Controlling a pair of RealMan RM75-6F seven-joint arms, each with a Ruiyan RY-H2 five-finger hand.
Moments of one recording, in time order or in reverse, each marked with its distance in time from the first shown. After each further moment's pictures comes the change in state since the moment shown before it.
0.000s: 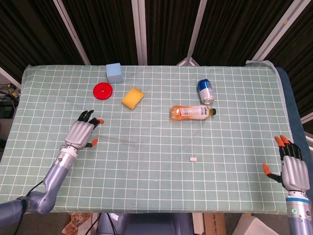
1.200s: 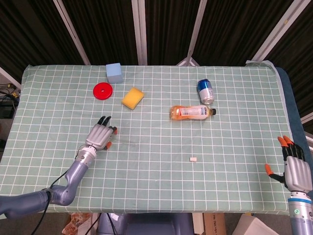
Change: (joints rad) left arm -0.130 -0.159 0.071 0.159 -0.110 -0.059 0.112; right arm -0.012 0.013 0.011 -0.010 0.012 -0.008 0.027
